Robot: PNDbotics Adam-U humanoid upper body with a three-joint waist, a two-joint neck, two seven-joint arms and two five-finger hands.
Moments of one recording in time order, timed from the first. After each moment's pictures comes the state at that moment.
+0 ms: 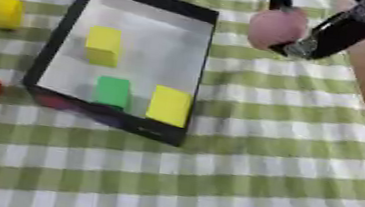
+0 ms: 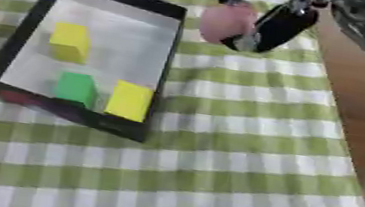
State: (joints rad) left arm -0.24 0.52 0.09 -1.77 0.31 0.01 0.57; right arm -0.89 -1.09 0.48 -1.98 0.27 0.21 0.60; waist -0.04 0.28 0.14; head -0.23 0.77
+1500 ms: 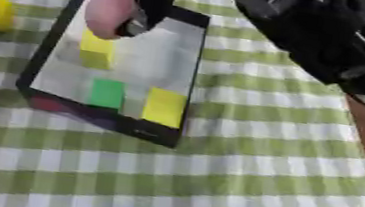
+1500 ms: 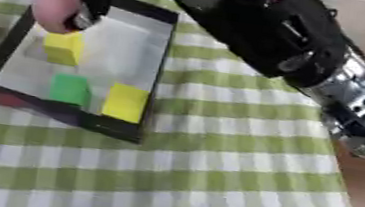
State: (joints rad) left arm -0.26 0.54 0.09 -1.76 0.31 0.01 0.58; right arm -1.26 -0.48 0.69 -1.45 0.51 0.08 0.74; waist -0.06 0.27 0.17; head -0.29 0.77
